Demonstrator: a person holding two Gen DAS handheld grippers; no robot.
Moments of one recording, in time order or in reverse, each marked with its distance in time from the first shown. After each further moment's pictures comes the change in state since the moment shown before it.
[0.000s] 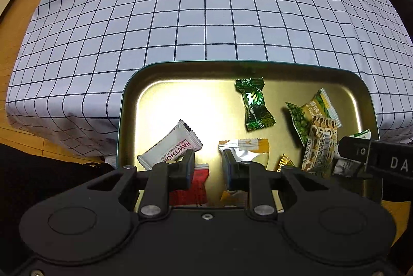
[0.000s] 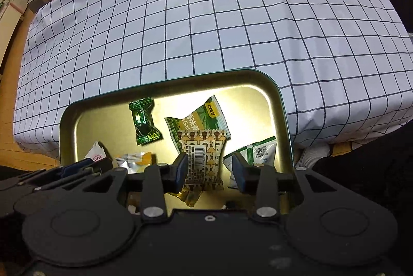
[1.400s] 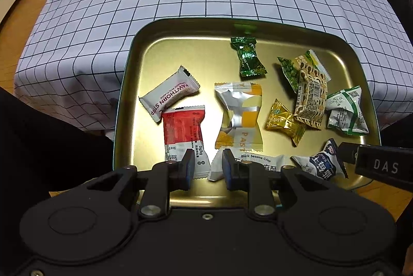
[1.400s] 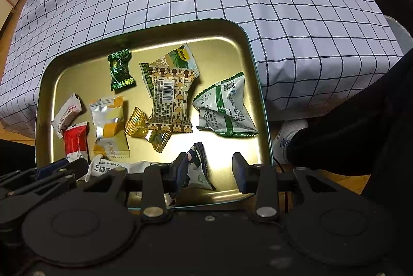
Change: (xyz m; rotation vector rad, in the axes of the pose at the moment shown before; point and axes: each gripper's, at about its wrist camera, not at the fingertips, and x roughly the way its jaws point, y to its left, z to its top) left arm -0.018 -0.001 -0.063 -0.019 -0.037 0.003; right arm -0.002 -0.019 -0.064 -0.031 -0.011 -0.066
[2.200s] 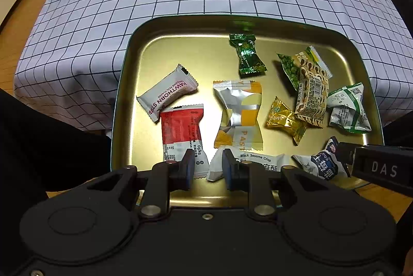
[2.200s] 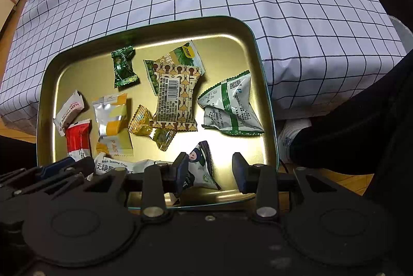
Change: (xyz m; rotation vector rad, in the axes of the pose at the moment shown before) left arm 0.005 -0.003 0.002 0.013 0.010 0.010; right arm 0.003 0.001 0.001 -0.021 0.010 0.010
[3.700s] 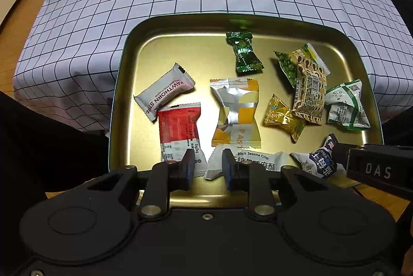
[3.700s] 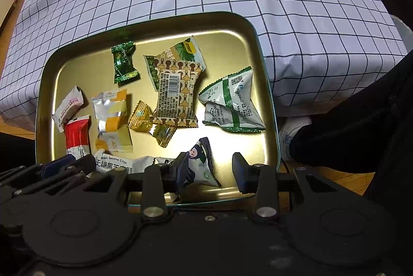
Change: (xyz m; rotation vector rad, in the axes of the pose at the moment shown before) left arm 0.000 -0.001 -0.001 0.024 0.002 -0.007; right arm 0.004 -0.001 0.001 -0.026 0.015 0.001
